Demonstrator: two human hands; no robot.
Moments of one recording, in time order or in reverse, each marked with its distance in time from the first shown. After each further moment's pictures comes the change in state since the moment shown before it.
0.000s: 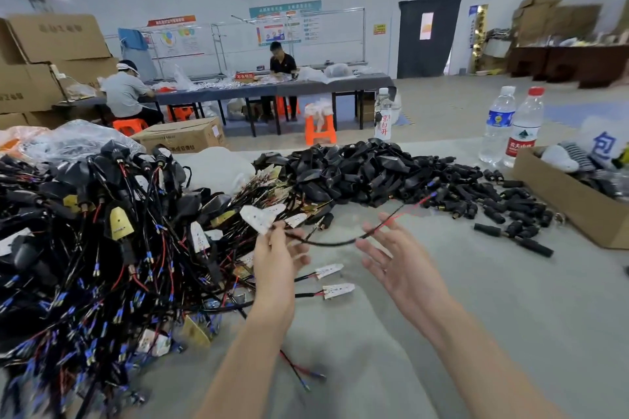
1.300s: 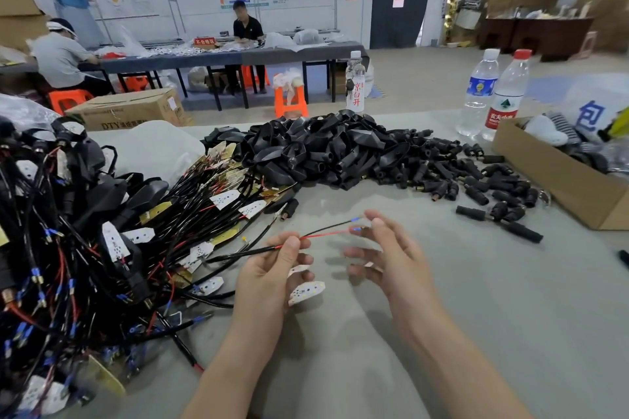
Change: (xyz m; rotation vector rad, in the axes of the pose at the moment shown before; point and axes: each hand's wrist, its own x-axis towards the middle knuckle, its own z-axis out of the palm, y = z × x) left_hand -0.003 -0.052 0.014 0.083 -0.293 -0.091; right_hand 0.027 0.008 -0.037 -0.272 0.142 -0.168
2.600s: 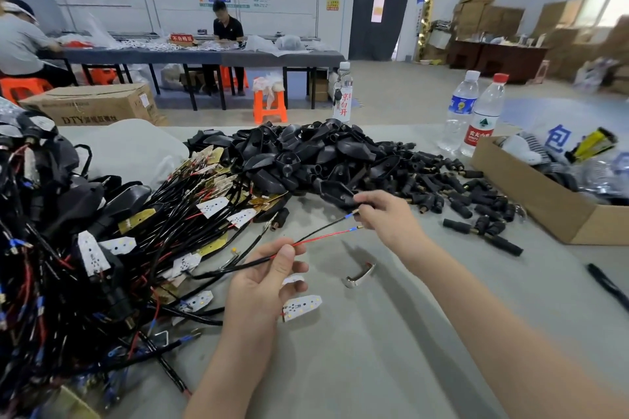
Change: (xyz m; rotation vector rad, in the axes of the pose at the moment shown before) left_hand 0.004 0.006 -0.005 -0.087 -0.022 0.010; right_hand 0.099 -0.020 -0.005 -0.731 0.009 -0.113
